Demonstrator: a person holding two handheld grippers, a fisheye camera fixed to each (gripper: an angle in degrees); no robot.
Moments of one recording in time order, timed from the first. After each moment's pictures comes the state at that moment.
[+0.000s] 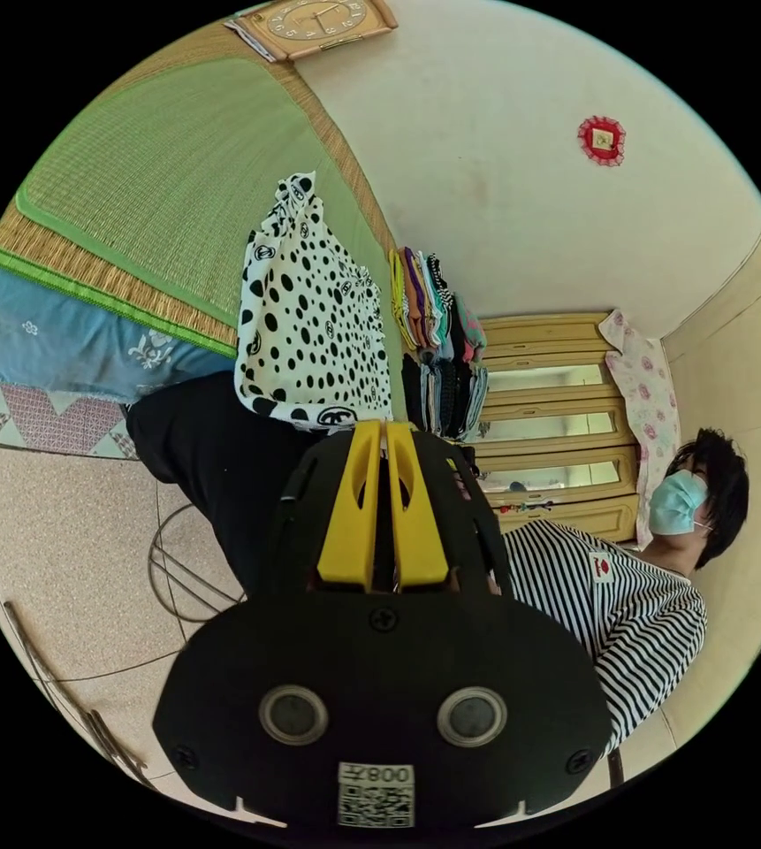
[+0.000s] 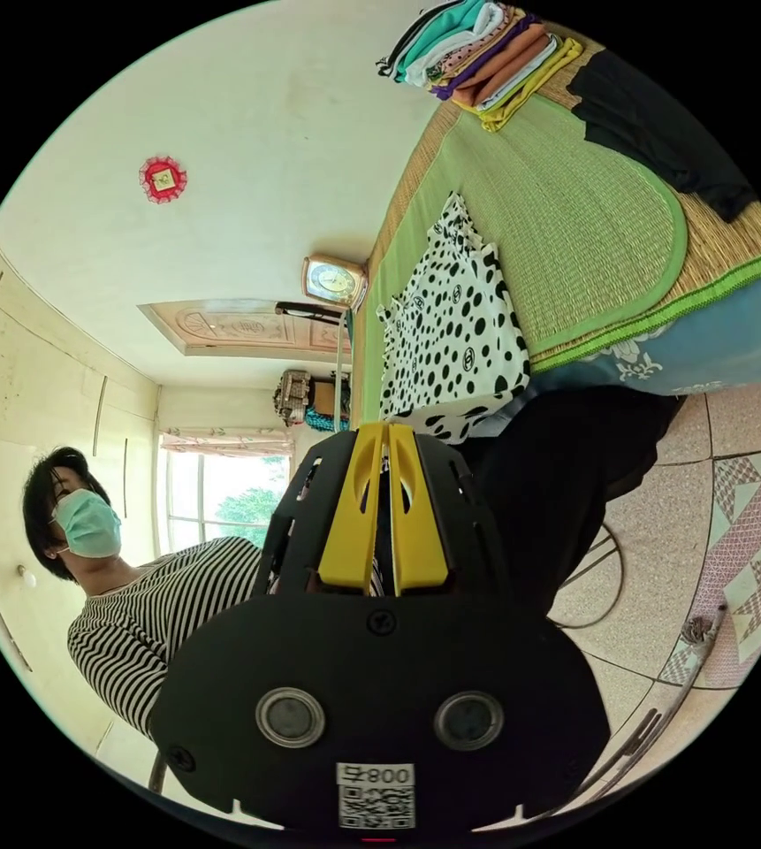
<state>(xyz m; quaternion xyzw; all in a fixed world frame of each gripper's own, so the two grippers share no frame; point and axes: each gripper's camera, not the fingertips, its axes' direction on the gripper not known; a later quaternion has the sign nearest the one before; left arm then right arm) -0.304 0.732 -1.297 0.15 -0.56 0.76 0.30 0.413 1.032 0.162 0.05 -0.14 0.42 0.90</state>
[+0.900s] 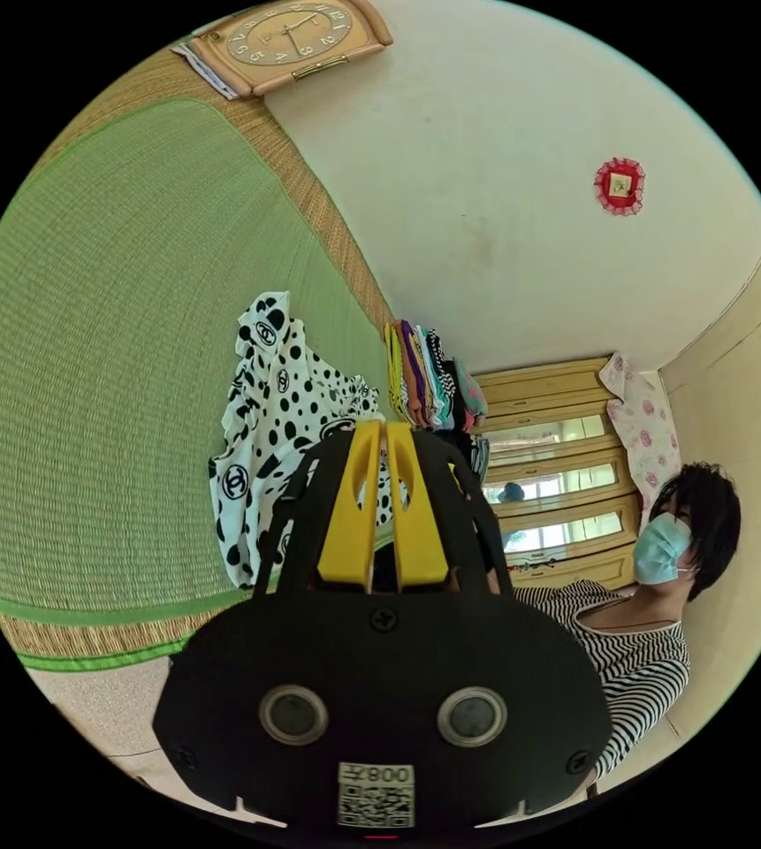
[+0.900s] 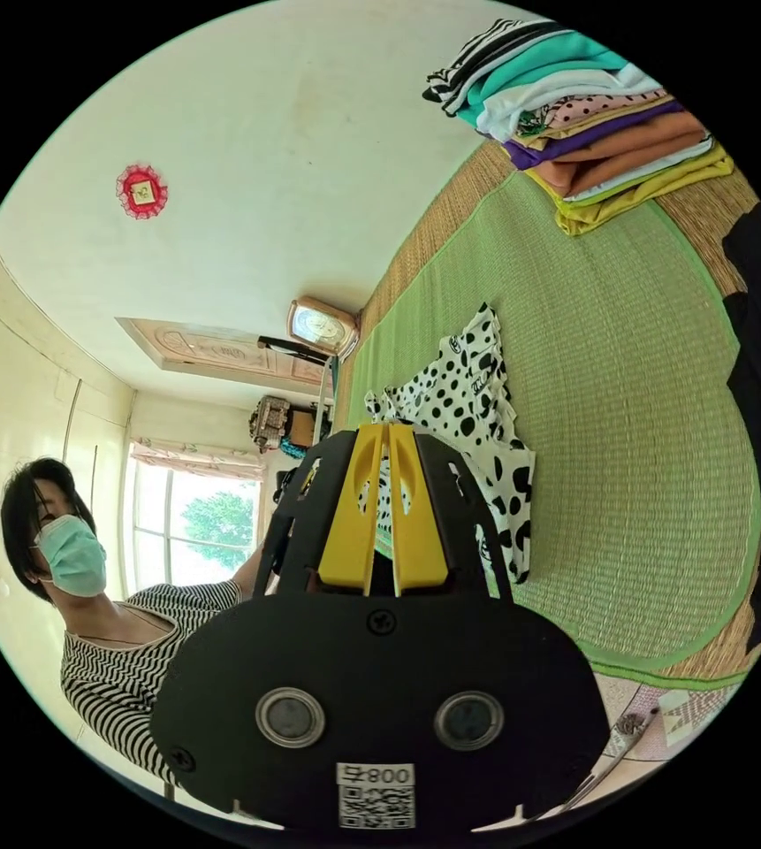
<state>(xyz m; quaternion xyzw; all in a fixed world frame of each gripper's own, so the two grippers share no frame) -0.138 0.782 -1.042 0.16 -0.51 0.79 0.29 0.537 0.830 0.188 0.06 -0.08 0.38 0.92</state>
